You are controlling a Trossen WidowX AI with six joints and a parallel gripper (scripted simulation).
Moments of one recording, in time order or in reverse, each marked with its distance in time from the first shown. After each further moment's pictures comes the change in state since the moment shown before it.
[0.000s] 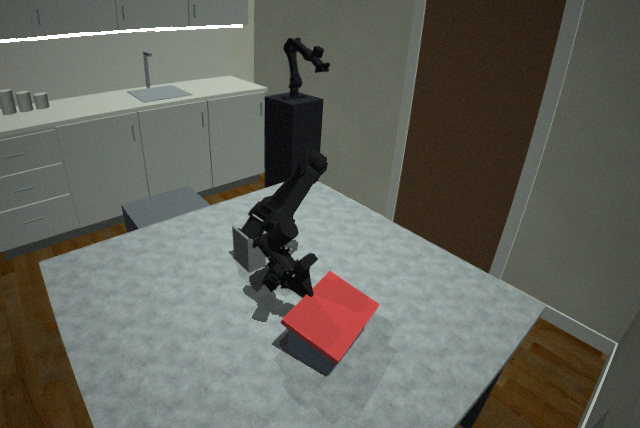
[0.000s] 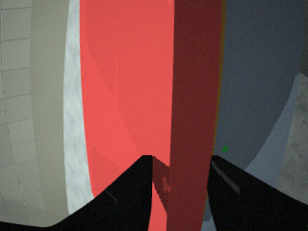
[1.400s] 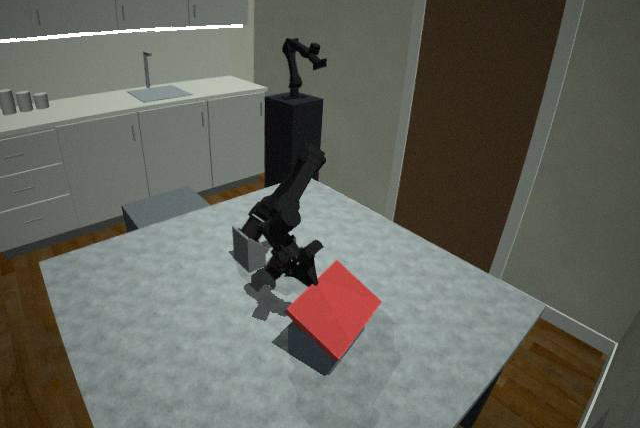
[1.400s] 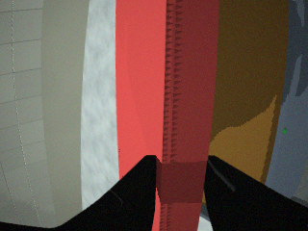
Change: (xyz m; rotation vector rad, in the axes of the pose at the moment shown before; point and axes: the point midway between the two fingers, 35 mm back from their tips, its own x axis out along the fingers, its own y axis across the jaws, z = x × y) arm -0.021 0.047 0.001 0.017 -0.001 -0.012
